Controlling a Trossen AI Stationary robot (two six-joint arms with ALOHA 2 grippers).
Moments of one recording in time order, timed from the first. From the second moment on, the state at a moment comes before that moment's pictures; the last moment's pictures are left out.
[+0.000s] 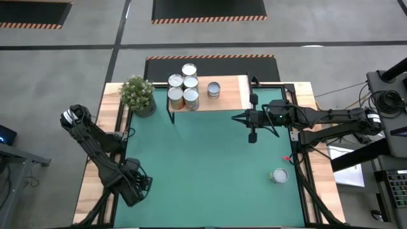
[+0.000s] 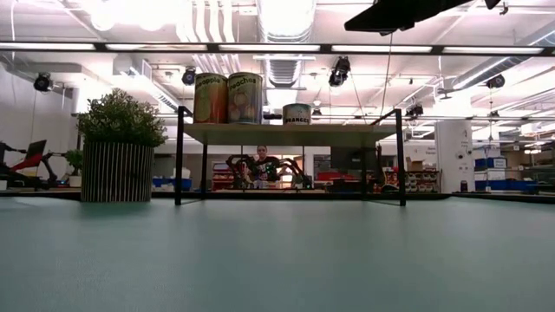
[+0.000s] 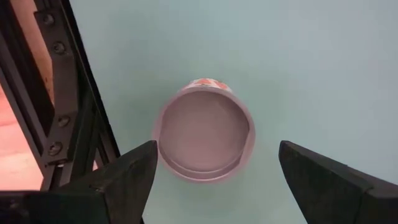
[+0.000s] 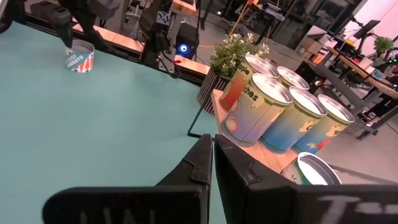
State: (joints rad) left arm -0.92 1.44 0.99 -1.16 -0.01 -2.28; right arm -0.07 1.00 0.80 -0.05 0.05 -0.39
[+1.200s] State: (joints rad) left arm -0.96 1.46 0.90 -1.05 -0.03 -2.34; right arm -0.07 1.00 0.80 -0.05 0.05 -0.39
